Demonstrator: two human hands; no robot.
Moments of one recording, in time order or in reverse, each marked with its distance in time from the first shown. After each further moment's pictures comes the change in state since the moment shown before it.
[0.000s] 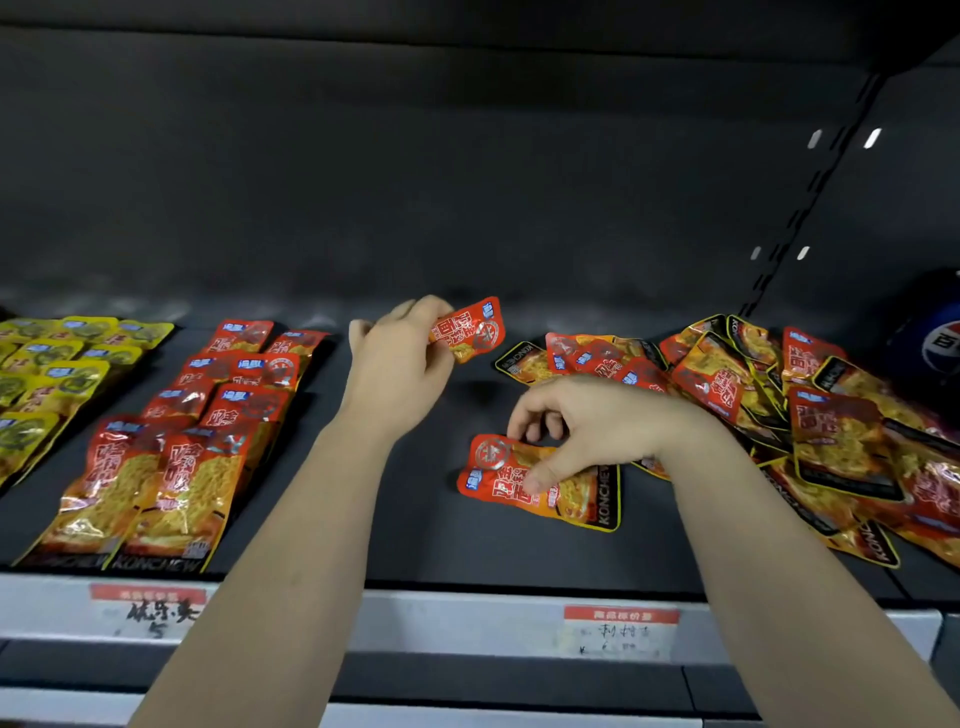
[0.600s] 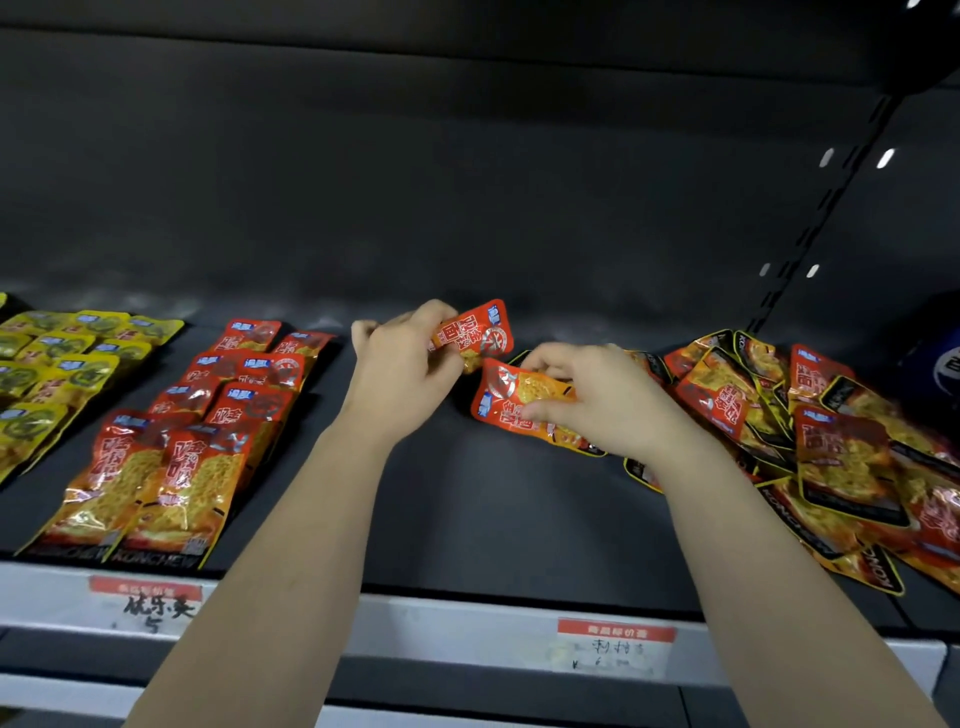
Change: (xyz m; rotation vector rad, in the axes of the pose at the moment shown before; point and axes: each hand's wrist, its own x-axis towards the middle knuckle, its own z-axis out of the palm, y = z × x) left_hand 0.000 0.001 -0.001 -0.074 0.021 -0.011; right_hand 0.009 0.006 -0.002 -0.063 0.457 -0.027
